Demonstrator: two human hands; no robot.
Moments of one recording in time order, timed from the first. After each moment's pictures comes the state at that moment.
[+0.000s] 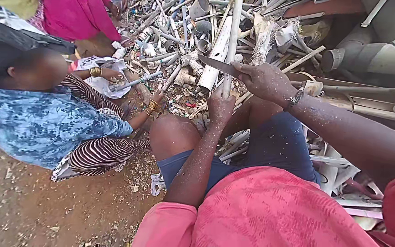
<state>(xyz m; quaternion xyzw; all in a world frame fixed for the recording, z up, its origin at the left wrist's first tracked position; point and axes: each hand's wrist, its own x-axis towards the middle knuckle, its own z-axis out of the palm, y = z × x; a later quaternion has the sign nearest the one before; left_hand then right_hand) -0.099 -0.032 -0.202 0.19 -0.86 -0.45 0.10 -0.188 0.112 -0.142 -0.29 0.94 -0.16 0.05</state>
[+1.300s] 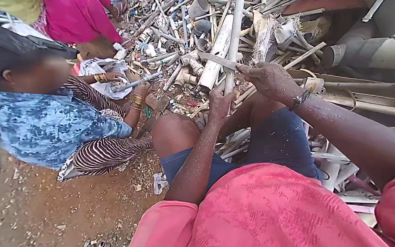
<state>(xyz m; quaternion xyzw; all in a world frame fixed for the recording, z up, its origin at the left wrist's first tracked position) -0.096 -0.035 -0.210 0.10 -0.64 -0.76 0.06 -0.182 0.142 -0.169 -0.43 0.88 -0.21 -0.03</state>
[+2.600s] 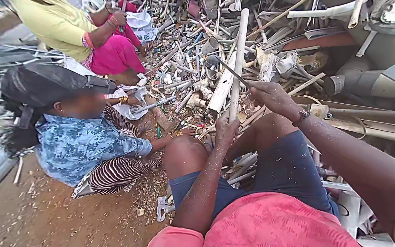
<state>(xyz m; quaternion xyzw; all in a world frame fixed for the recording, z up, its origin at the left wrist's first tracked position) -0.088 -0.037 -0.203 0.14 -0.68 -0.72 0.08 -0.210 0.130 -0.145 -0.30 0.85 -0.43 0.05</state>
